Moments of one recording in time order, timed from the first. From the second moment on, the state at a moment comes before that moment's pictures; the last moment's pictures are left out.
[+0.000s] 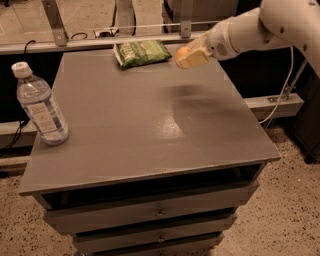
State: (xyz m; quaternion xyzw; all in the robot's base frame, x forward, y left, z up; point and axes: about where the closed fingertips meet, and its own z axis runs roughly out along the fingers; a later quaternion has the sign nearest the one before) arm 0.717 -0.115 0.938 -0.47 0.74 0.13 0.47
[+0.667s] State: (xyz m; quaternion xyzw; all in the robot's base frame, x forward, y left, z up) arm 0.775 -0.067 0.940 -0.48 0.71 0.15 0.49
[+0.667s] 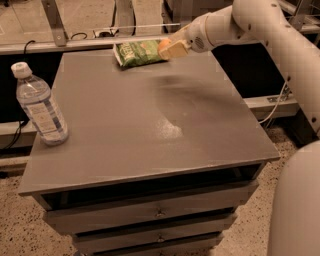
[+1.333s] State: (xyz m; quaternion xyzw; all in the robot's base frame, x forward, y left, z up) arm 0.812 -0.046 0.917 -0.46 0.72 0.16 0.49
